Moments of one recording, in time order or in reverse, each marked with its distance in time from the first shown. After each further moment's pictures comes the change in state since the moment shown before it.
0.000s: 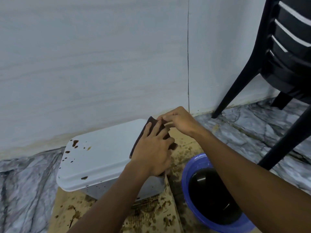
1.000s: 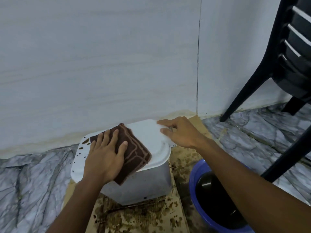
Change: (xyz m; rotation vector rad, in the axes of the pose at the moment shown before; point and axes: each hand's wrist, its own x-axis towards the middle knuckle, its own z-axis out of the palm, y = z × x) left_hand -0.098 -0.104 0.016 -0.300 0.017 -0.679; right_hand -0.020 -0.007 0.033 -0.365 -0.087 -0.090
